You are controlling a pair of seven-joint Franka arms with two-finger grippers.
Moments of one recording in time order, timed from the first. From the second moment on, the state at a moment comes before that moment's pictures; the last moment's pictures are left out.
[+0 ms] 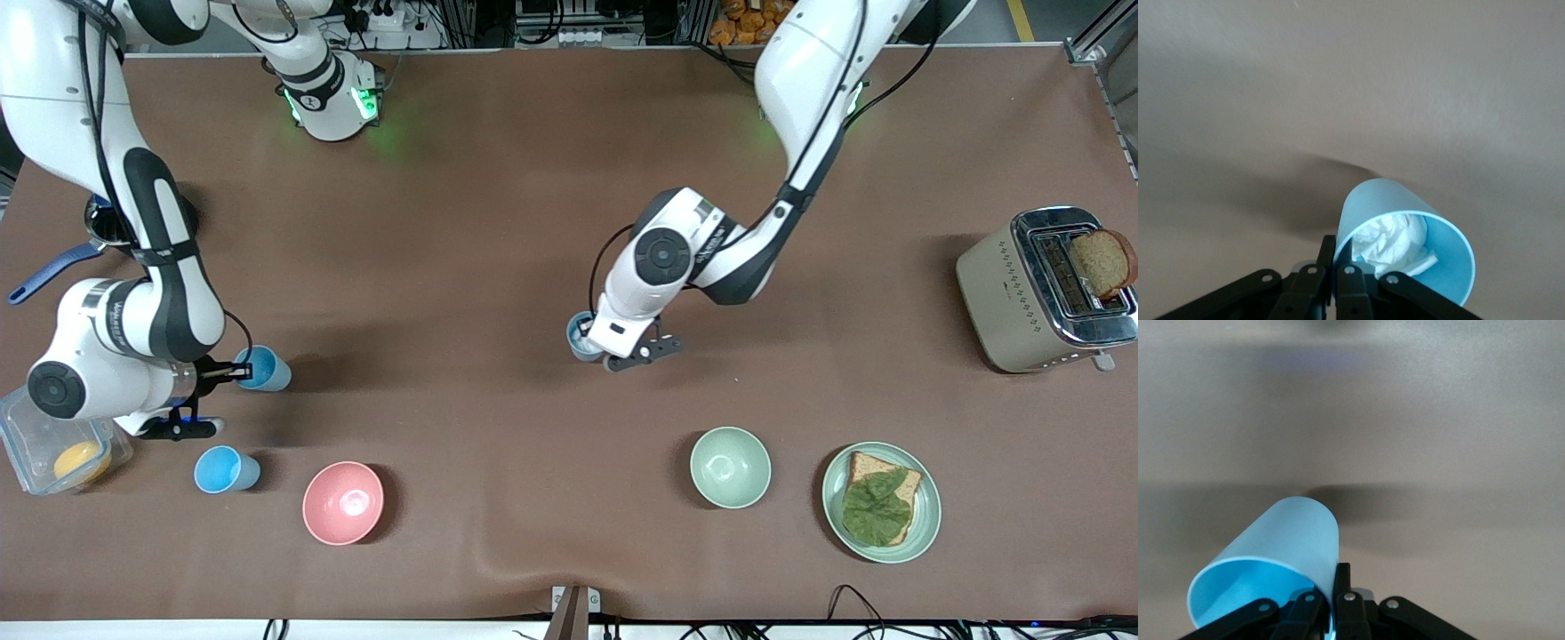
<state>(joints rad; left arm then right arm) -0.50 0.71 -0.24 -1.57 -0.02 2.30 -1.00 -0.08 0.64 -0.02 -1.57 0.00 1.88 -0.14</state>
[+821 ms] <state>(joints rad) -0.57 0.72 -0.23 -1.53 -0.02 2.30 -1.06 0.15 0.52 -0.01 -1.53 0.17 1.71 0.00</state>
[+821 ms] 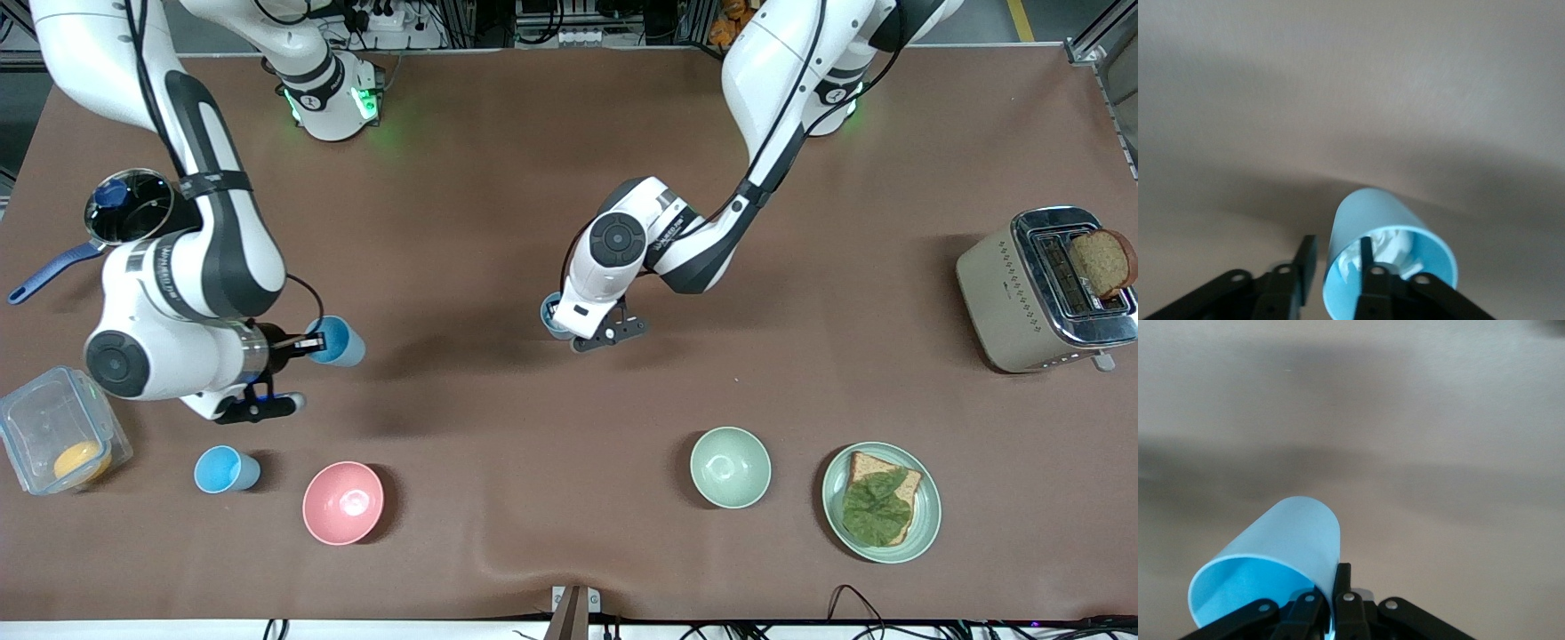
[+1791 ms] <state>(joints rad) -0.16 0.27 -0.21 -1.51 0.05 1.88 -0.77 0.55 0.56 0.00 -1.50 0.29 1.90 0.69</state>
